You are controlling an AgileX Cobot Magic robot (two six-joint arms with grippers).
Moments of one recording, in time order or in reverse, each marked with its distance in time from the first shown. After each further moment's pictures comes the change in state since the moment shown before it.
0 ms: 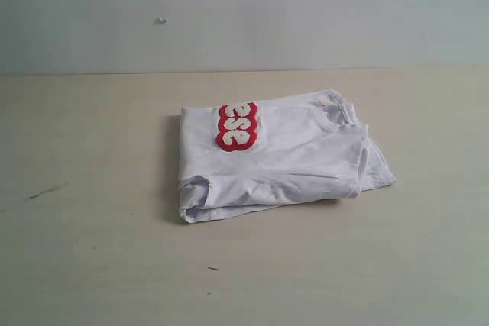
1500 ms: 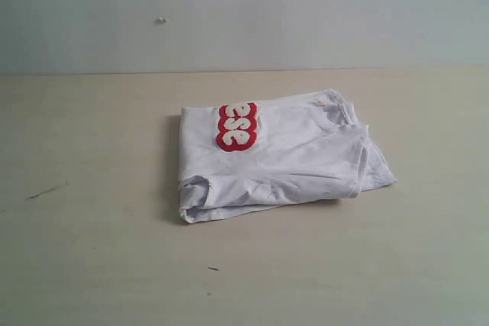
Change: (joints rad) left arm 0.000 0.000 0.021 0.340 0.507 0.006; right arm 0.000 0.000 0.000 0.000 0.002 0.000
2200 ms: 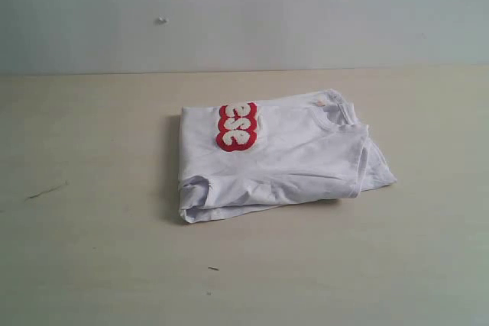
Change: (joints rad) left arm 0.000 0.000 0.002 -0.002 0.026 -0.764; right arm 0.000 0.000 0.000 0.000 0.000 0.000
